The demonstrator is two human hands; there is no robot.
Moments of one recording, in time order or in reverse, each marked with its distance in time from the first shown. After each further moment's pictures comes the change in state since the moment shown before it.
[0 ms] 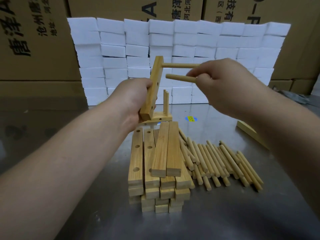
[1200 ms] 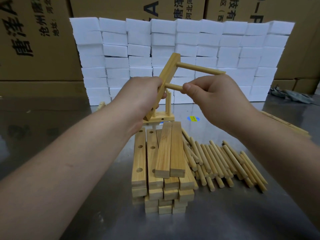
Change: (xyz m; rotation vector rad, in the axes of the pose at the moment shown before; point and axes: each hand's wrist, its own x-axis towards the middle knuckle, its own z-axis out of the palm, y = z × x) left_hand -0.006 0.002 0.003 0.264 -0.001 0.190; right_hand -0.006 0.010 0.035 0.359 0.038 0.026
